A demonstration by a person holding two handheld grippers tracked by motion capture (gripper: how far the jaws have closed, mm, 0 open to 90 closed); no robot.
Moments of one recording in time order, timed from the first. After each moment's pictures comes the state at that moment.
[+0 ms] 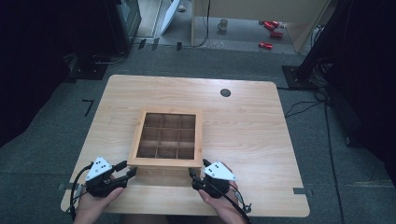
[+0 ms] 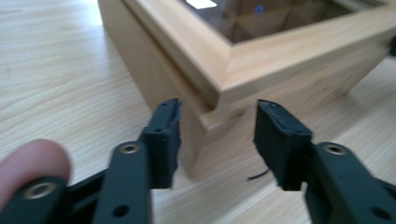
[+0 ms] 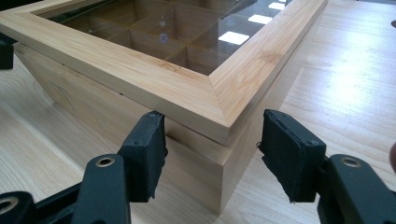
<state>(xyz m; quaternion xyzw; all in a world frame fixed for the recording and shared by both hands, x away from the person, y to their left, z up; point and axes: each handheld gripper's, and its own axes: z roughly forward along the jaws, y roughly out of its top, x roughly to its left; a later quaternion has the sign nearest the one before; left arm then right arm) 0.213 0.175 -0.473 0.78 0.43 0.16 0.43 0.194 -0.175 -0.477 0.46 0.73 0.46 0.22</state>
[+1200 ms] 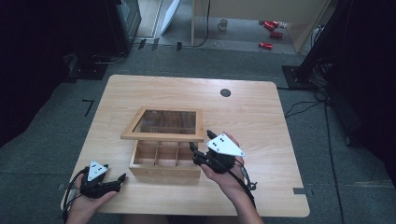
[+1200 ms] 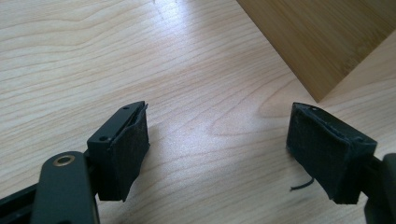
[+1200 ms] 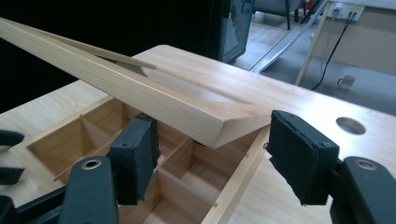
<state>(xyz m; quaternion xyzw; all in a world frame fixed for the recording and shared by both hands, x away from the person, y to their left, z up) 0.221 0.206 -0.517 0.79 0.48 0.21 0.33 0.234 -0.180 -0.388 0.42 0.71 0.49 0.29</state>
